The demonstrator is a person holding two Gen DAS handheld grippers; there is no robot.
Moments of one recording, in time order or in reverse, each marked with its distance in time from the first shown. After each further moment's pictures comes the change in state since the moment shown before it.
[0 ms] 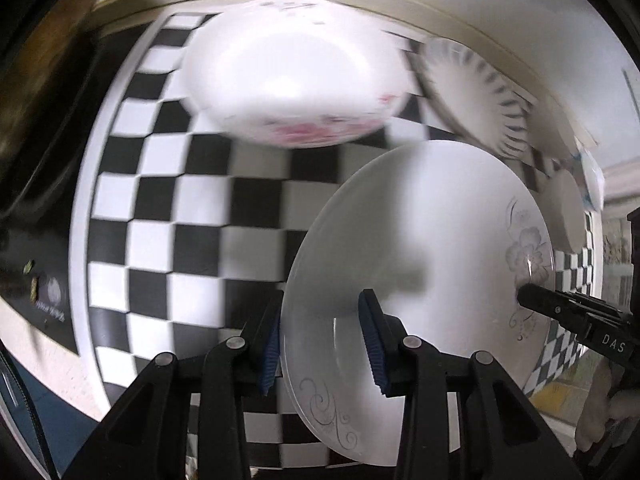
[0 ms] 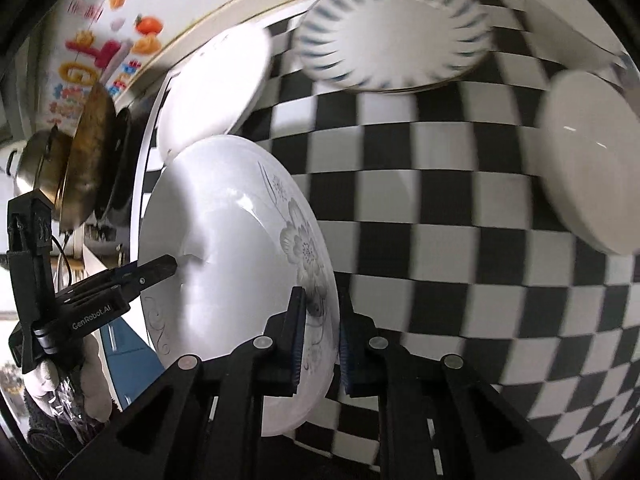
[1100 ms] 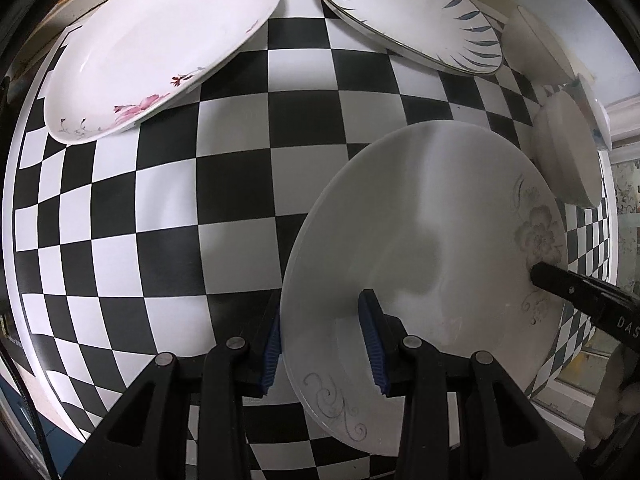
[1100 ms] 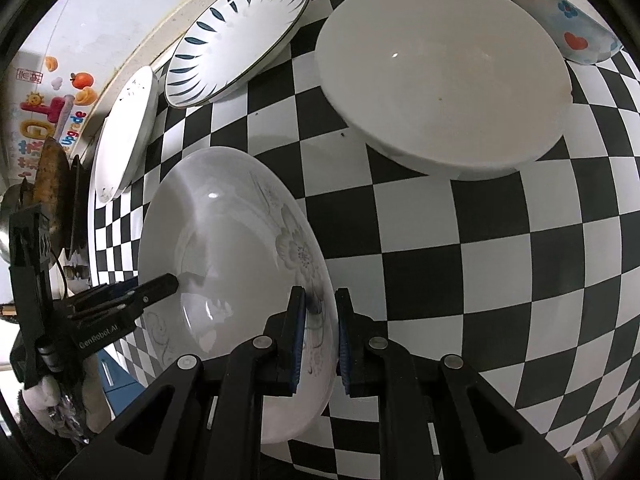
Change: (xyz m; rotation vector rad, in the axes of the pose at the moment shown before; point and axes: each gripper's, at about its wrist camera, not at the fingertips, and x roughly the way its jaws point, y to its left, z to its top) left arm 0.066 -0.058 0.012 0.122 0.109 0.038; right arm -0.004 -0.101 -0.024 0.164 -0.040 -0.049
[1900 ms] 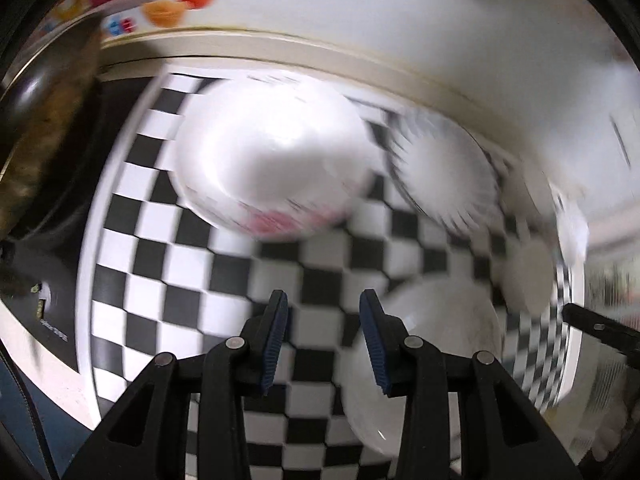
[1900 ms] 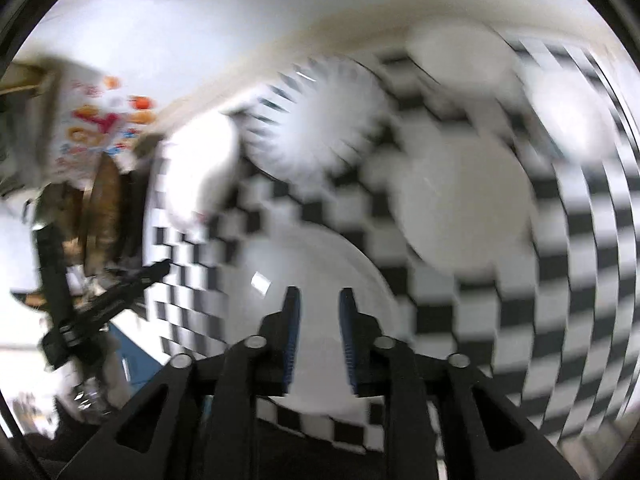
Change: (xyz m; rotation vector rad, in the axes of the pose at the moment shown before) left arm -0.122 0.065 0.005 -0.251 -0.268 -0.029; right arm -0.104 0.064 0.042 -0.121 -0.076 0.080
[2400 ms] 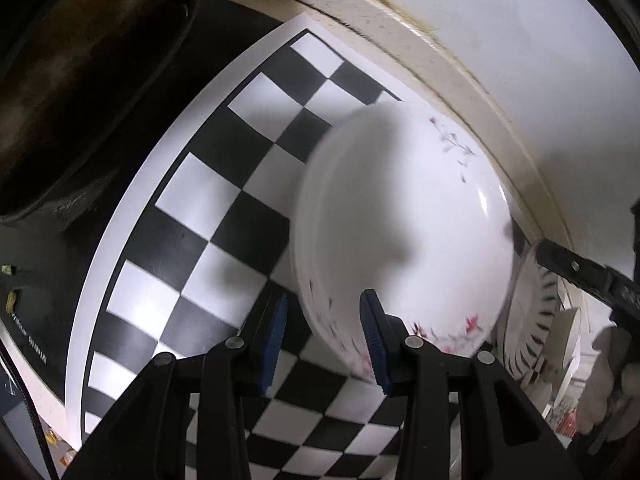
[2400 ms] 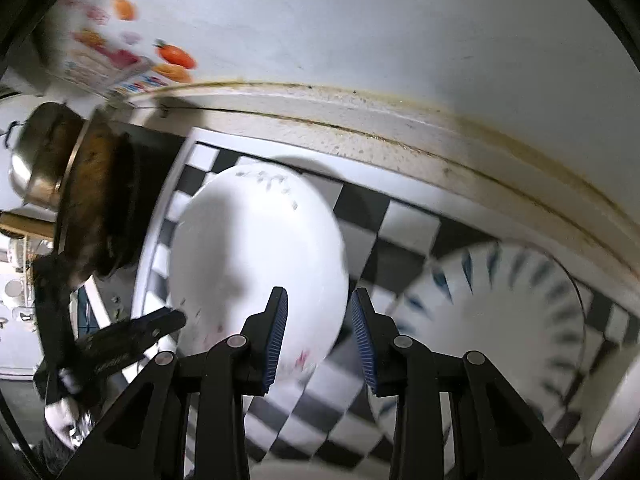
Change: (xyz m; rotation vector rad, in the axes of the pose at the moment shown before) left arm 0.073 0.115 0.064 -0.397 0.064 -0.026; right arm 0.179 0.148 0.207 -0.381 0.184 -0.038
